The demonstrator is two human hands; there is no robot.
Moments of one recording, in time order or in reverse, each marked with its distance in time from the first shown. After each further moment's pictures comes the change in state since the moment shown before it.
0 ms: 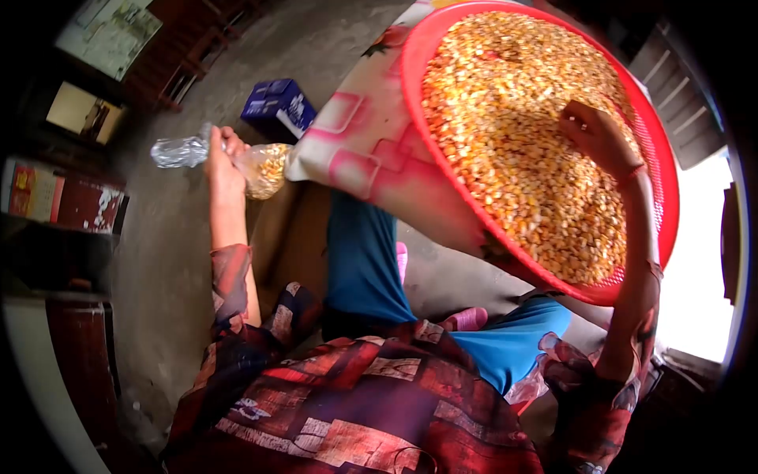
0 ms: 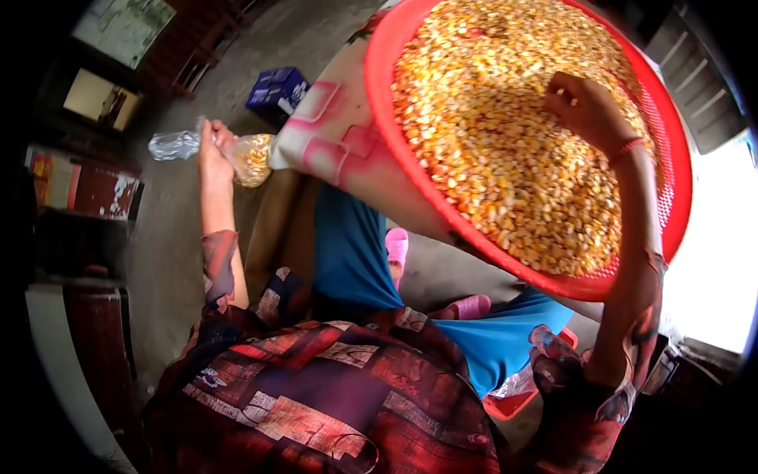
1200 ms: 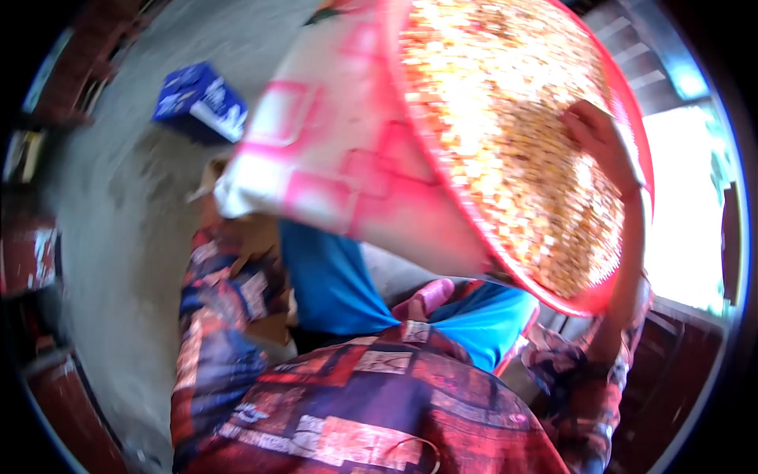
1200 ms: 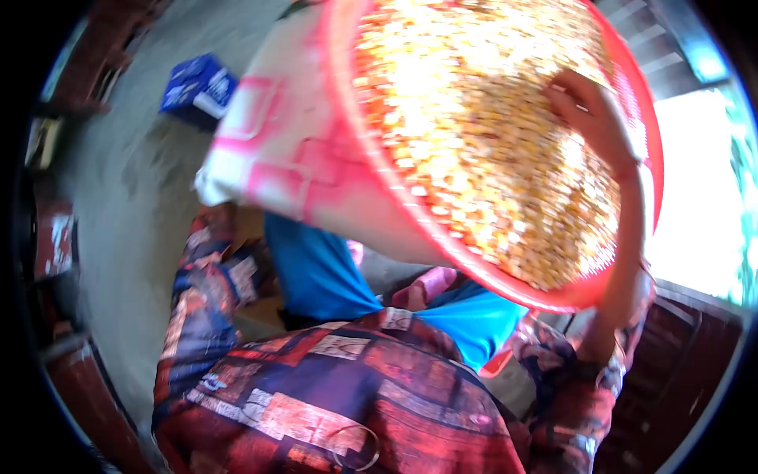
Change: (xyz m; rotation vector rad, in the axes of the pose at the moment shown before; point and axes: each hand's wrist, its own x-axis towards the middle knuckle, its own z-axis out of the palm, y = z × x) left_hand 0.101 -0.308 -0.251 1.106 -0.250 -0.330; right_hand -0.004 0.002 0.003 0.297 -0.014 0.205
